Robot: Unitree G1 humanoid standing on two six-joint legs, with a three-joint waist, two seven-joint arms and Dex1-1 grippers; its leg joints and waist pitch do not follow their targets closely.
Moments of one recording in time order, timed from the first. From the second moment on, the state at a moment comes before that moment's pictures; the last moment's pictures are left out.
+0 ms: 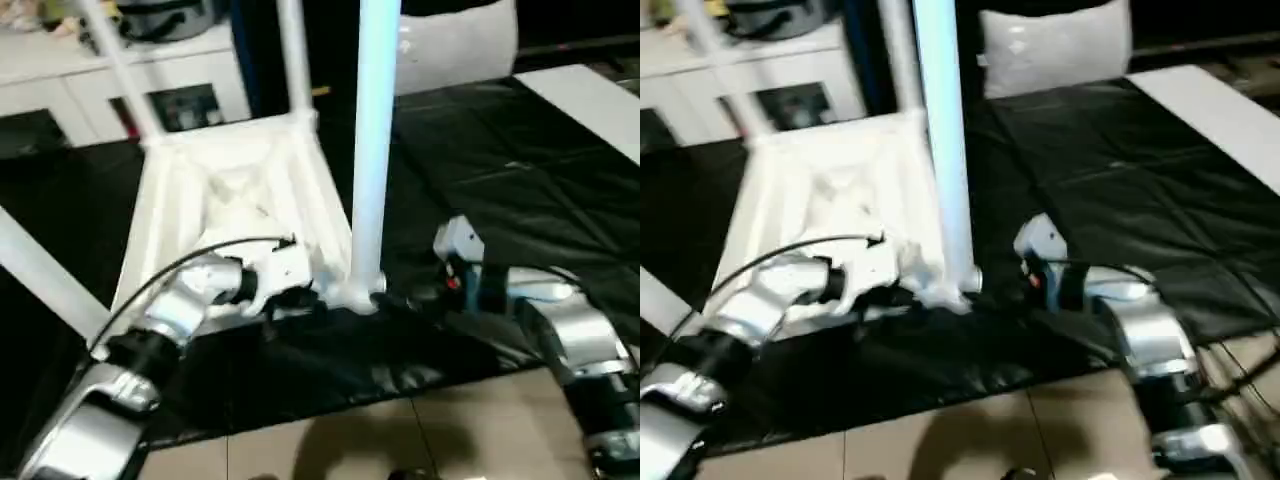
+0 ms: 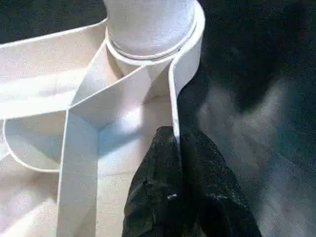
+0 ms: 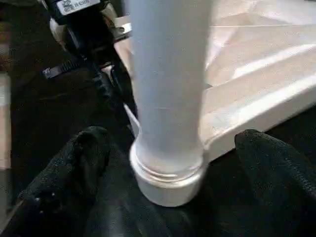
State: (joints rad) left arm -0.60 0.40 -0.38 0.60 0.08 -0.12 -1.20; right arm -0.42 -0.50 0.13 0.29 0.23 0.22 1.21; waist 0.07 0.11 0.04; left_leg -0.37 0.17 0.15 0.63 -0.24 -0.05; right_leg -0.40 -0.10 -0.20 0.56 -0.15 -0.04
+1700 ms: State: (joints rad) left arm -0.67 0.22 -0.31 0.61 0.15 0.27 -0.82; right arm -0.53 -0.06 0.02 0.39 0.12 0.41 0.44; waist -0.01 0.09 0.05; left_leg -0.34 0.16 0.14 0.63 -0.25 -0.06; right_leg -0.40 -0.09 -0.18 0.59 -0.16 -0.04
